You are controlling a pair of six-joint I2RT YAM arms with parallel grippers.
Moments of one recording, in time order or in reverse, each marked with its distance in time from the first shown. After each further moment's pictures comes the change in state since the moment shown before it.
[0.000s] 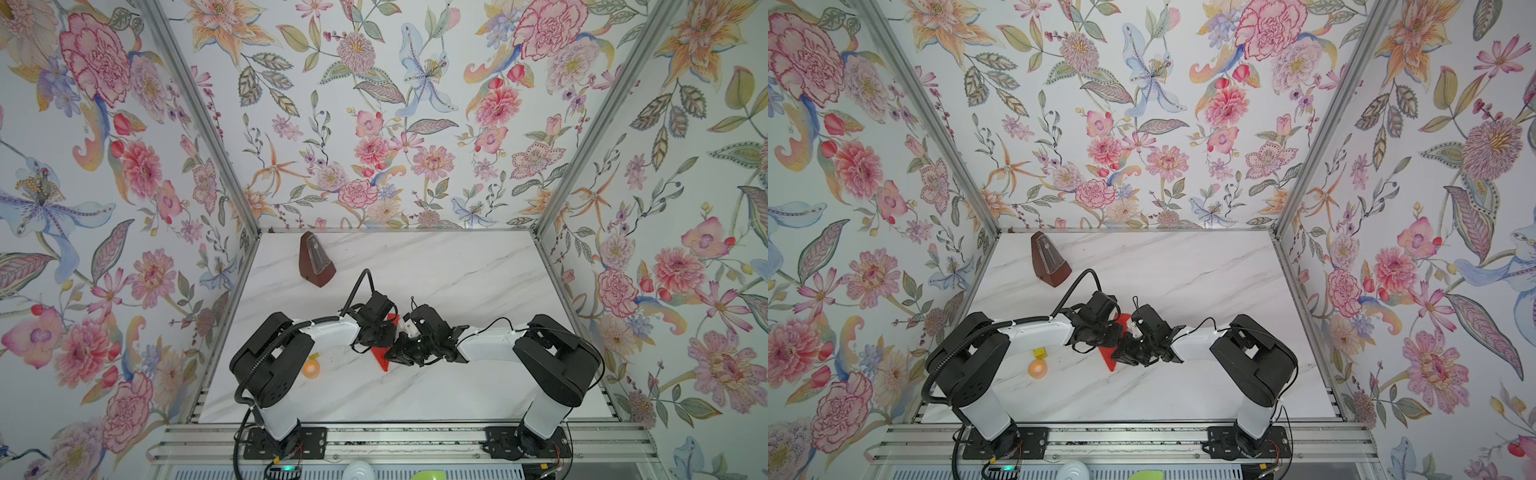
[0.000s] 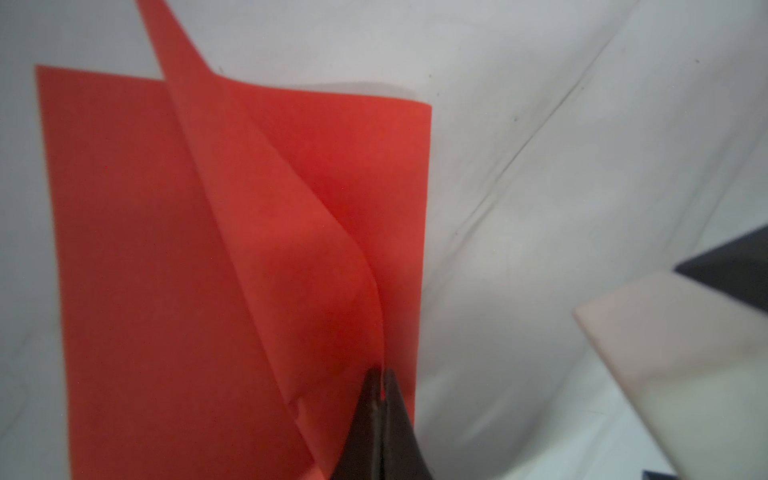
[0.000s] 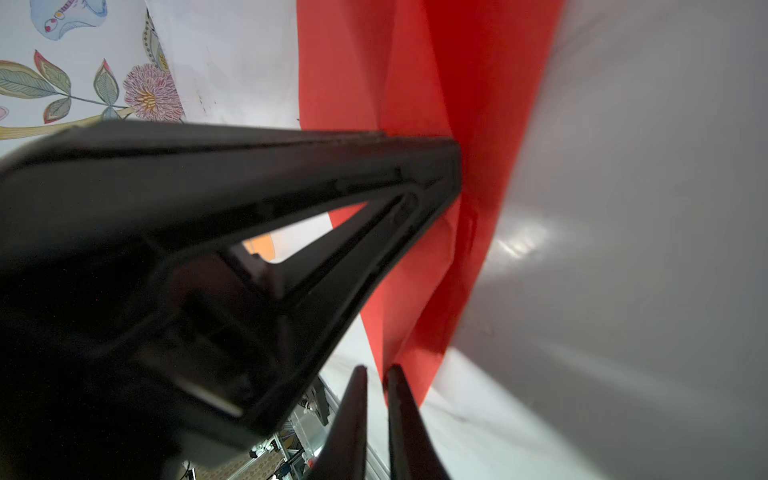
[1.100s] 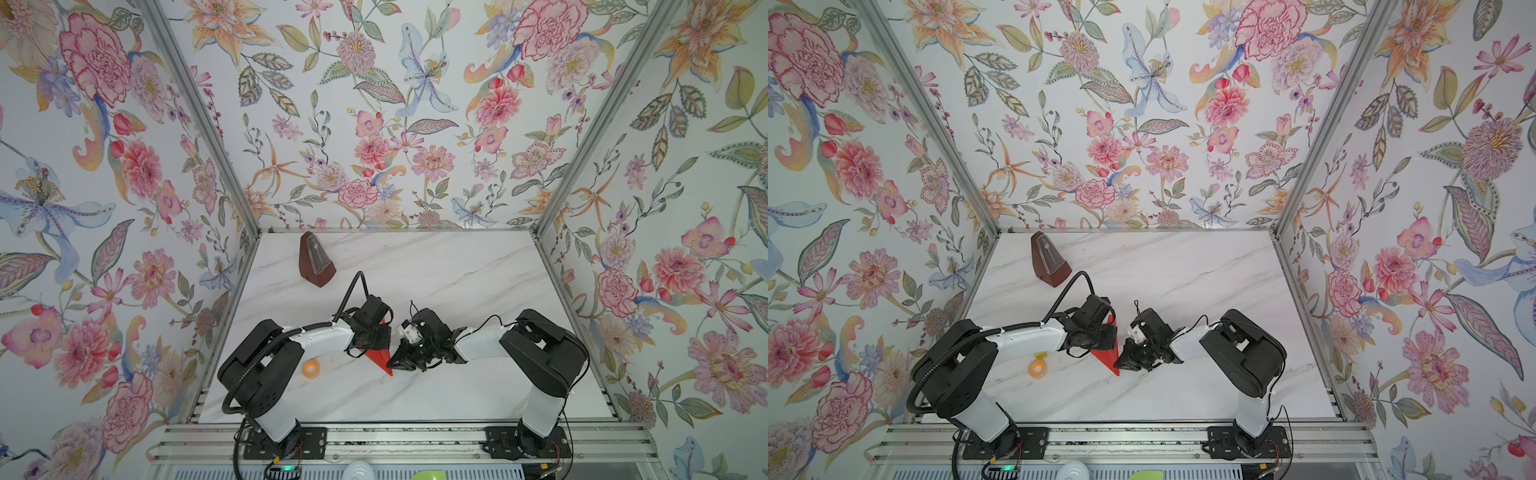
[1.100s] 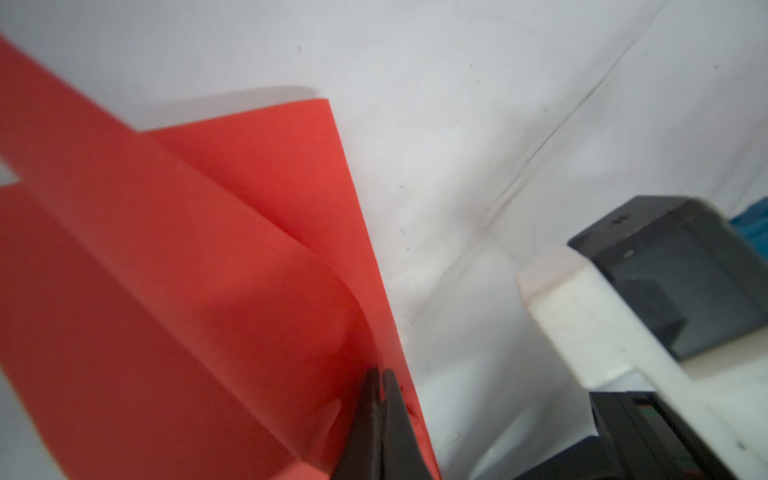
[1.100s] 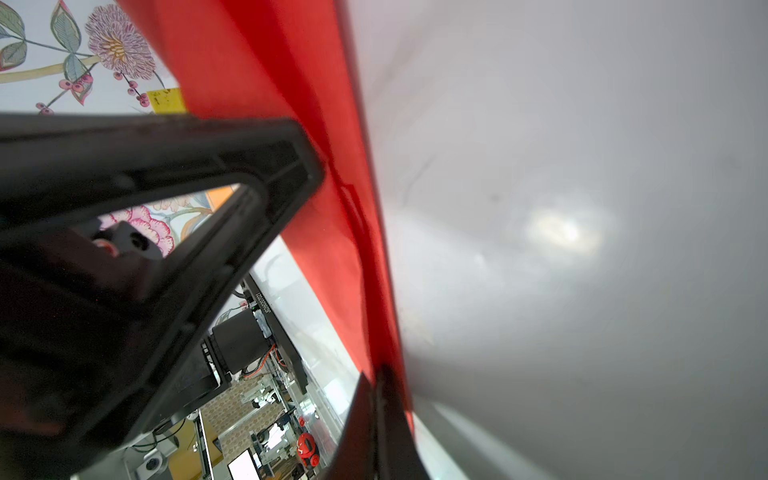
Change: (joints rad) left arm 0.006 -0.077 -0.061 -0.015 -0.056 -0.026; right arm -0.037 0.074 -0.030 0.029 -0.124 -0.096
